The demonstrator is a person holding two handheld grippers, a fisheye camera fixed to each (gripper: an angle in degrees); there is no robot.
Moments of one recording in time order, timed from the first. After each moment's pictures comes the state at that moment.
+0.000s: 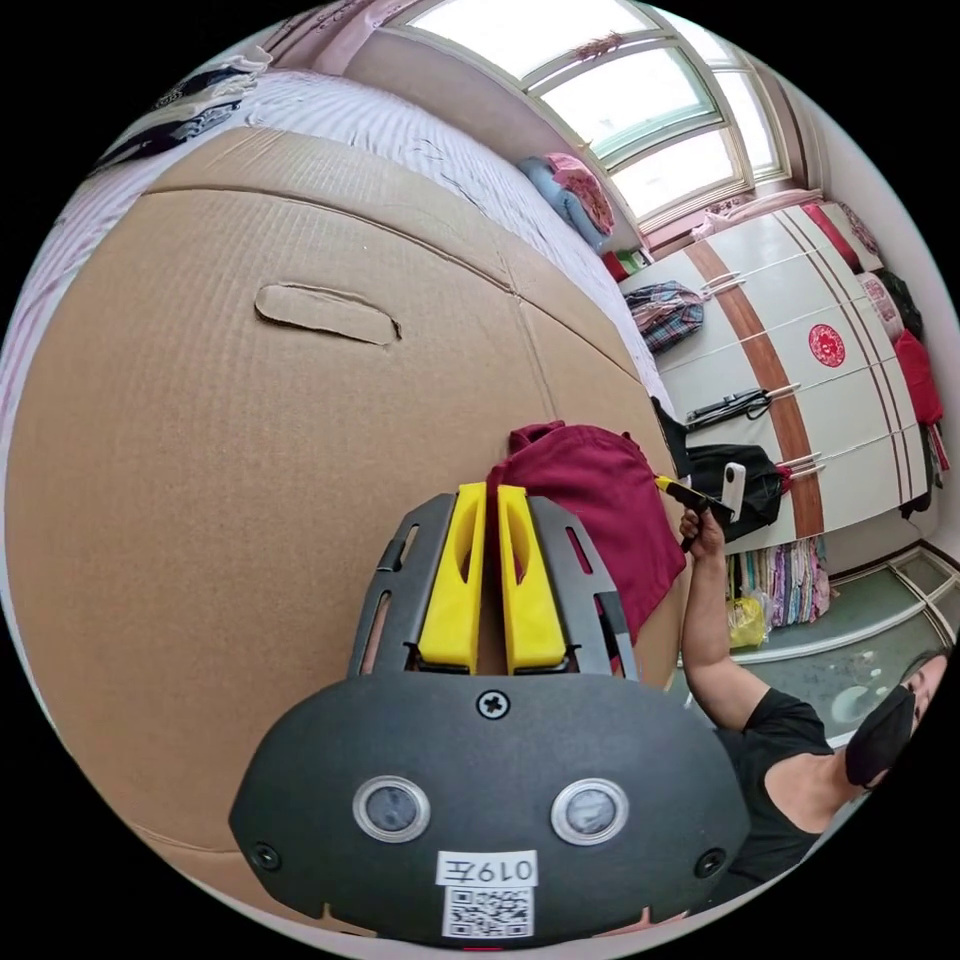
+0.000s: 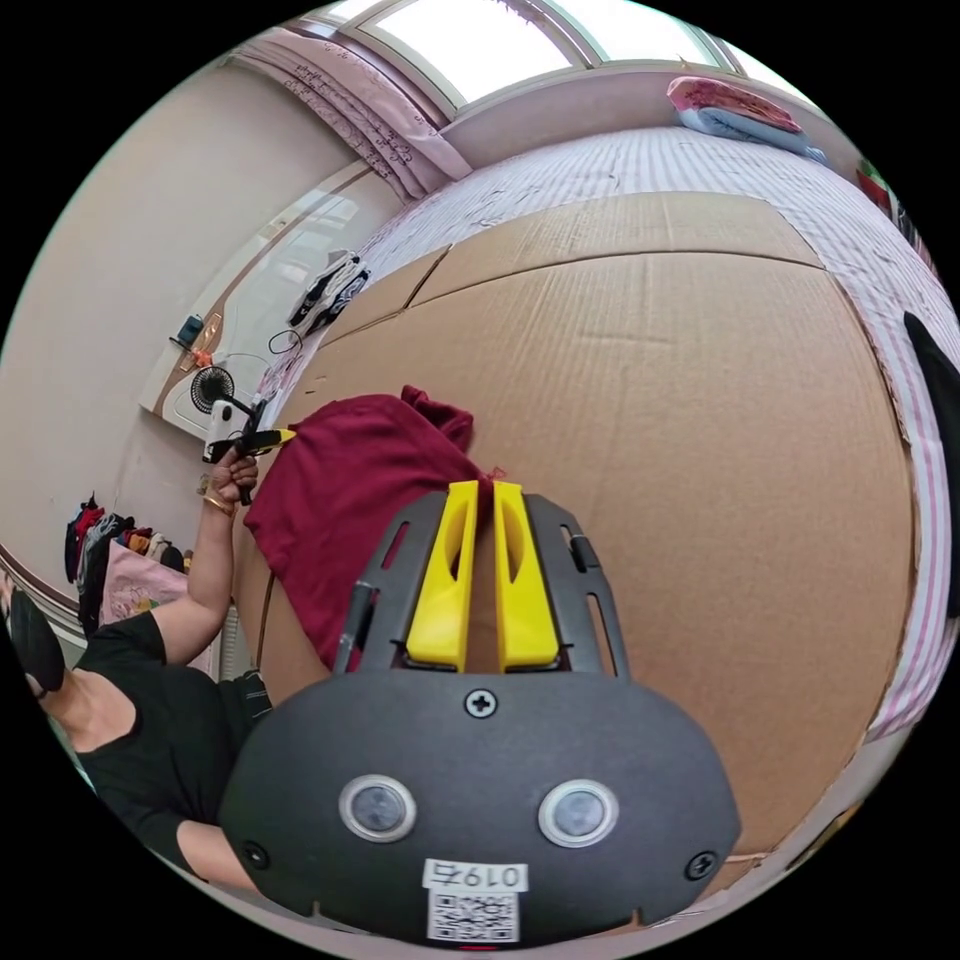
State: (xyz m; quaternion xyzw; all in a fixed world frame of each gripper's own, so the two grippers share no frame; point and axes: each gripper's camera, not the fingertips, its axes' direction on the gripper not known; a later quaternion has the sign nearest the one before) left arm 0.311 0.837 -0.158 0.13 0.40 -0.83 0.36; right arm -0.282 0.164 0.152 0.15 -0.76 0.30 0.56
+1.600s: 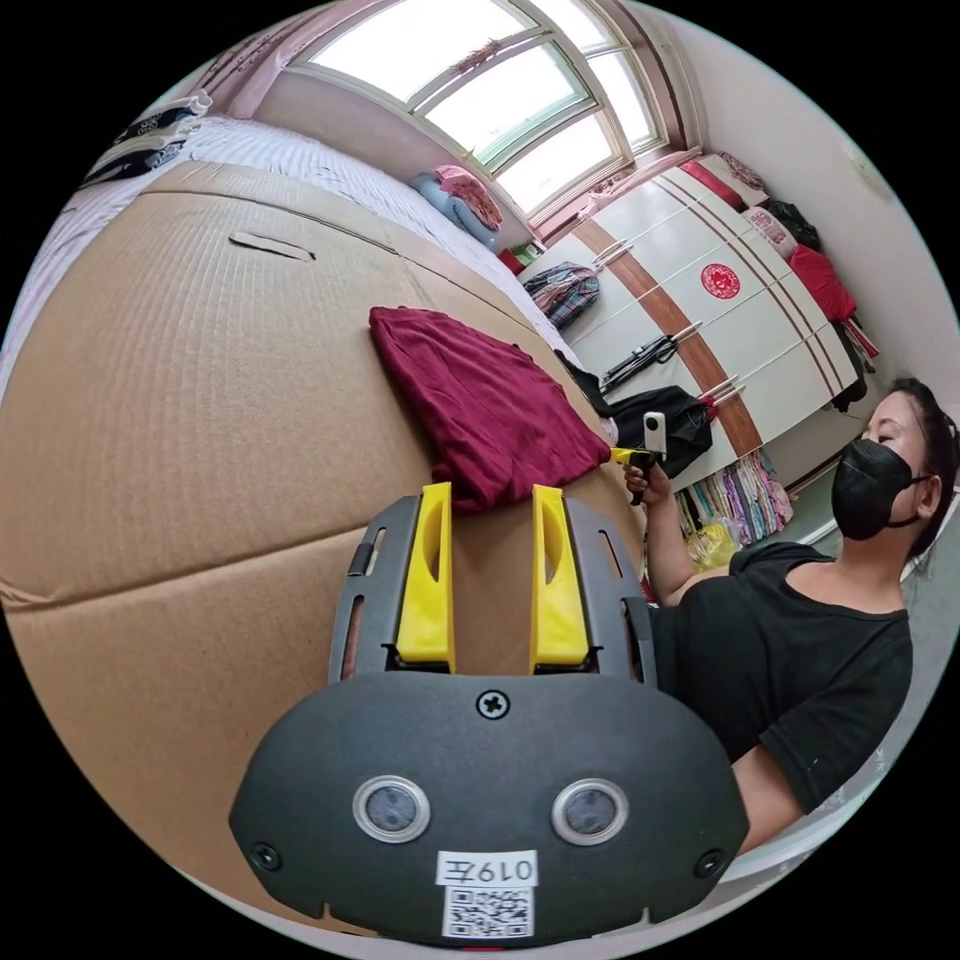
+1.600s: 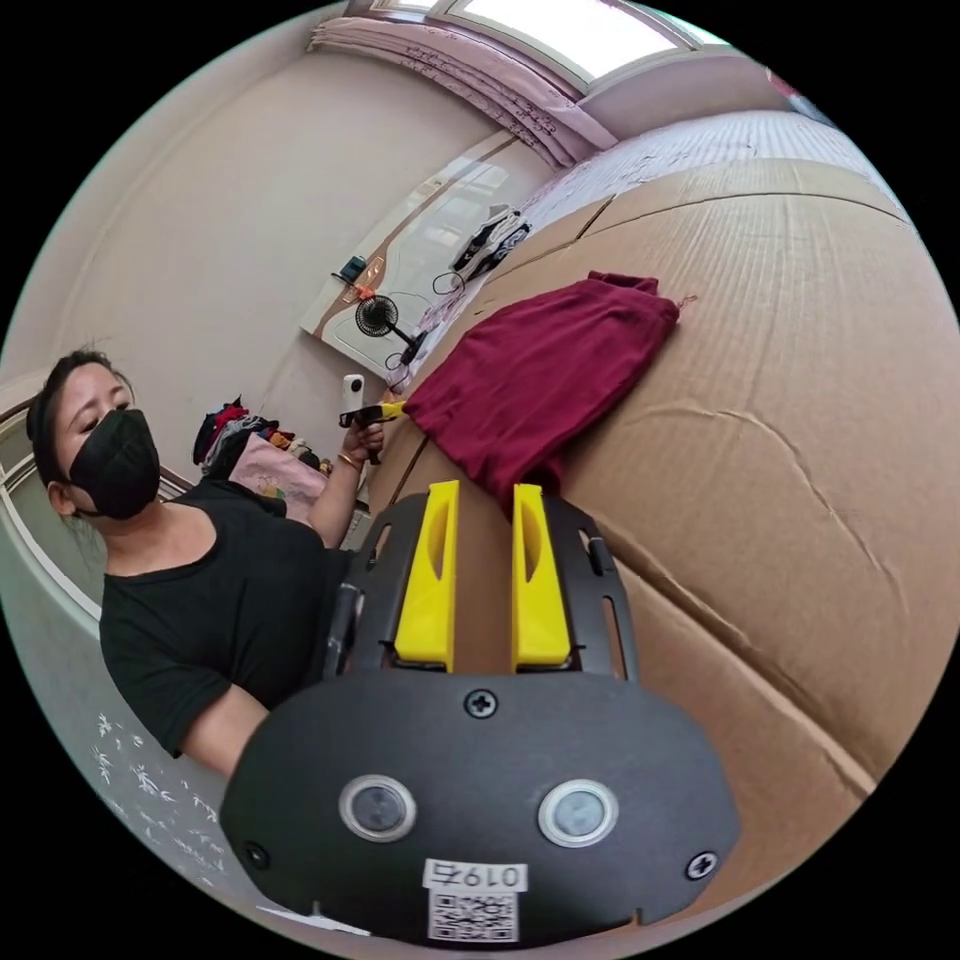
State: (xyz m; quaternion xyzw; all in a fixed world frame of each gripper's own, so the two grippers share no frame) left arm 0.477 0.717 -0.407 0.26 0.38 -0.79 0.40; right arm -0.352 0.373 0.056 0.25 -0.86 0.17 0.41
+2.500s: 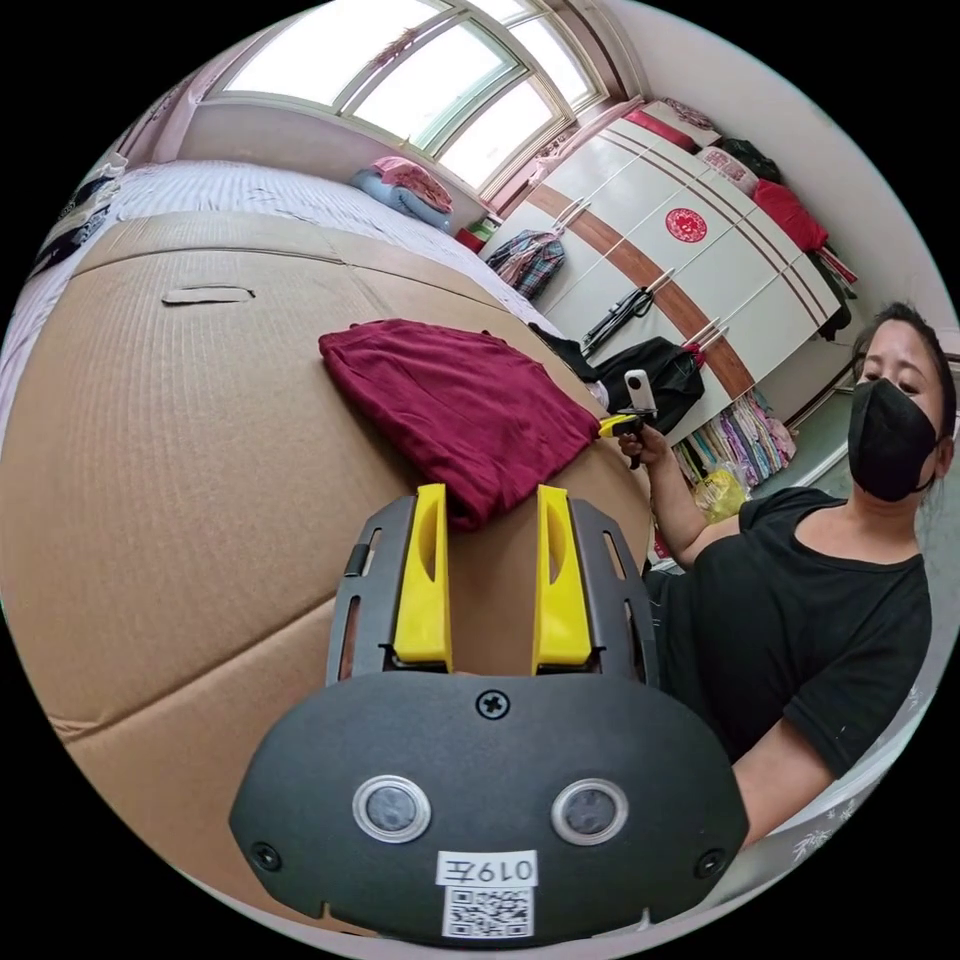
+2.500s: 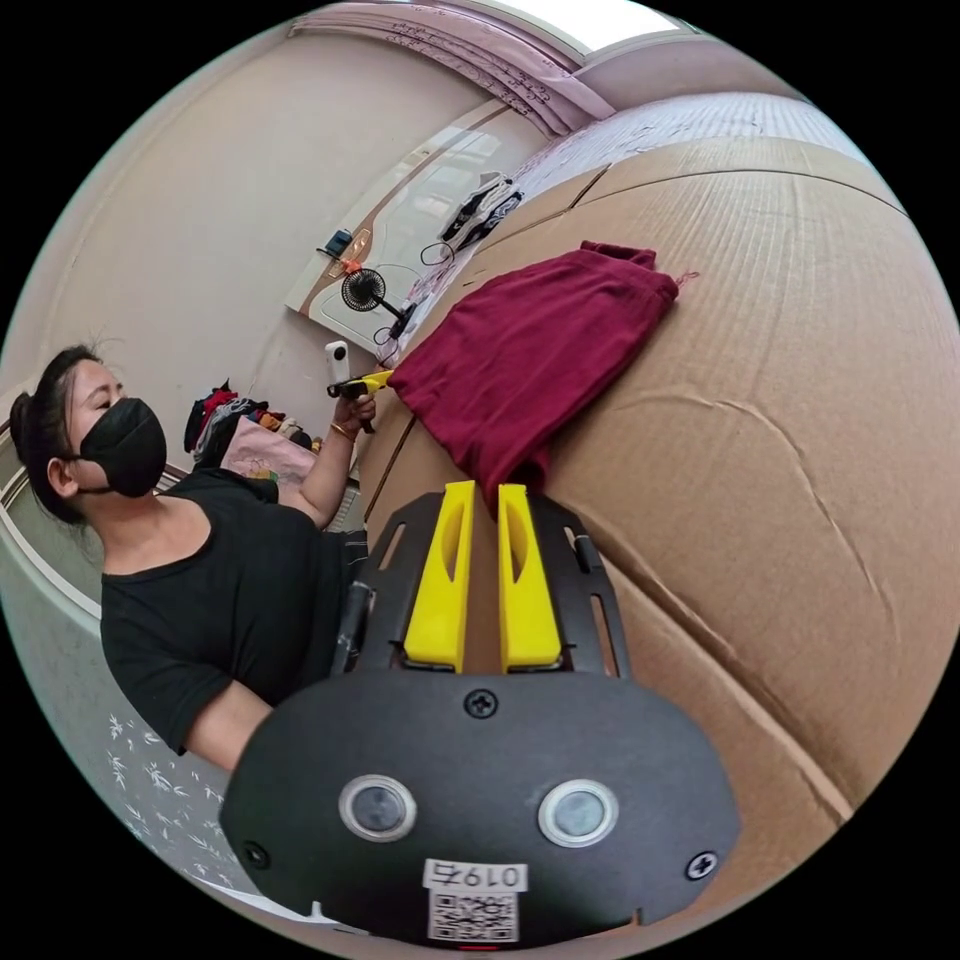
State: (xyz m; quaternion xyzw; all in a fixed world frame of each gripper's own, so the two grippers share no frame) left arm 0.446 0.680 -0.421 0.26 0.37 -0.75 0.49; right arm -0.370 0.334 0.066 0.23 -0.86 0.14 0.43
